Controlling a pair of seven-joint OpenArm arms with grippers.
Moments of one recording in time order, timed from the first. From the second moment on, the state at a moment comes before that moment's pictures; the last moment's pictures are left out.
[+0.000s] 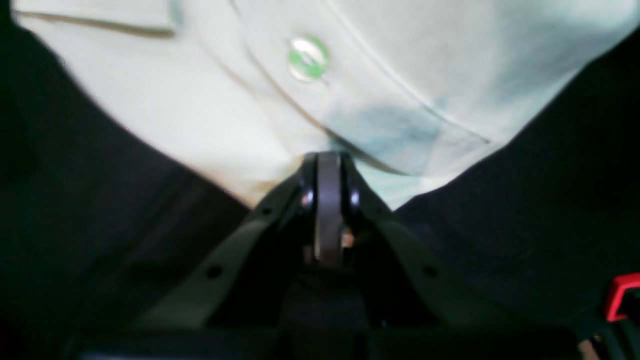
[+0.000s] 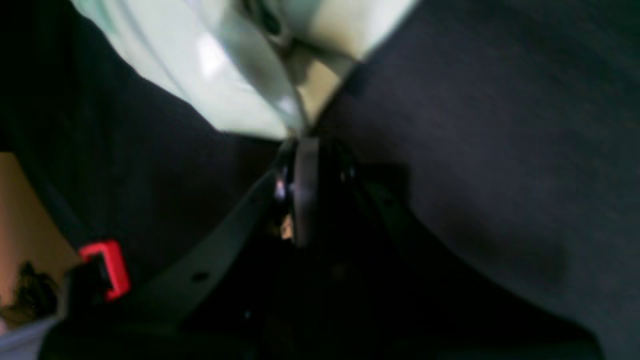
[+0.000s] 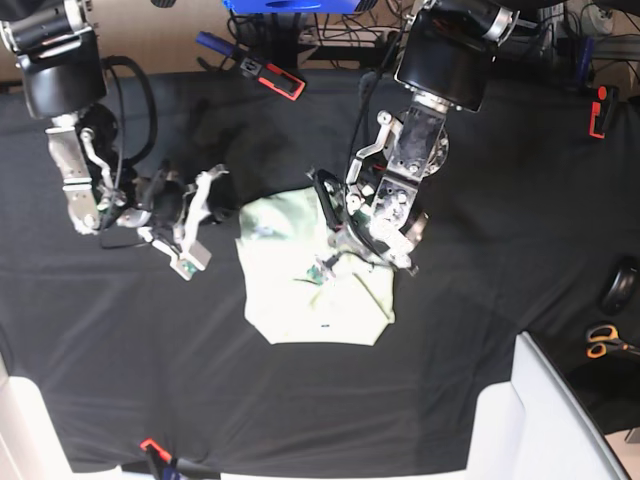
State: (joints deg) left arm -6.1 -0.6 18.5 82.3 12.5 -21.5 63.7; right arm 6.4 13.4 -12.1 63.5 22.8 40.1 -39.6
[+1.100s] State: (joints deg) left arm -5.1 -2.5 6.1 99.8 12.4 -21.5 66.1; right arm 10.3 8.9 -11.7 86.0 23.9 34.0 -57.4
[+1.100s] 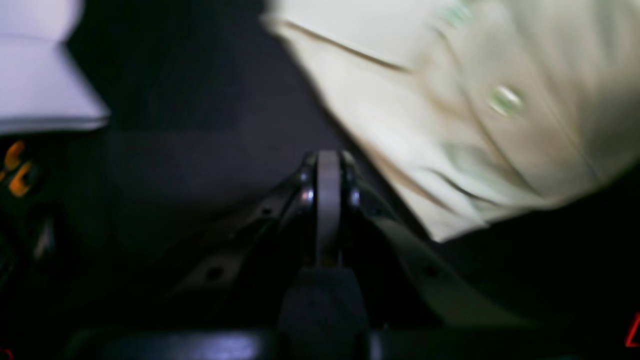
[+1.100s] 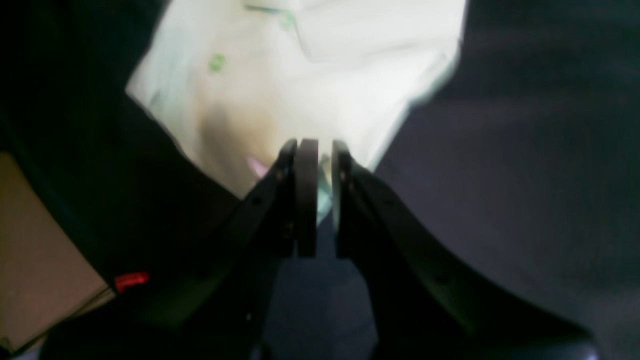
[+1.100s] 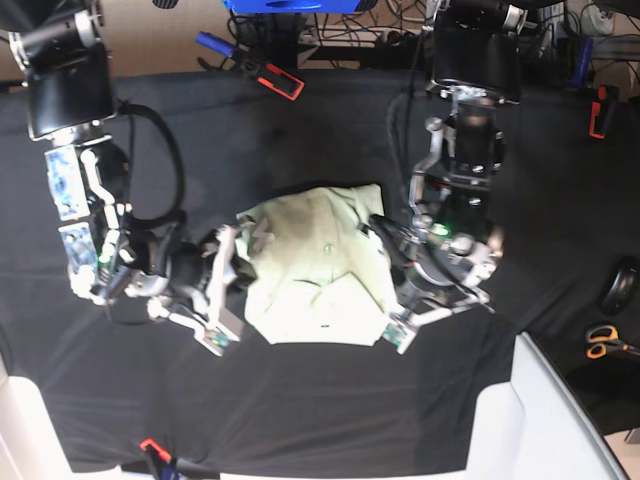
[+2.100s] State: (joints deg) left arm -3.0 -4.1 -10.4 106.9 12.7 -21.4 66.7; right arm 14.2 5.9 -7.7 49.8 24.4 40.8 -40.8
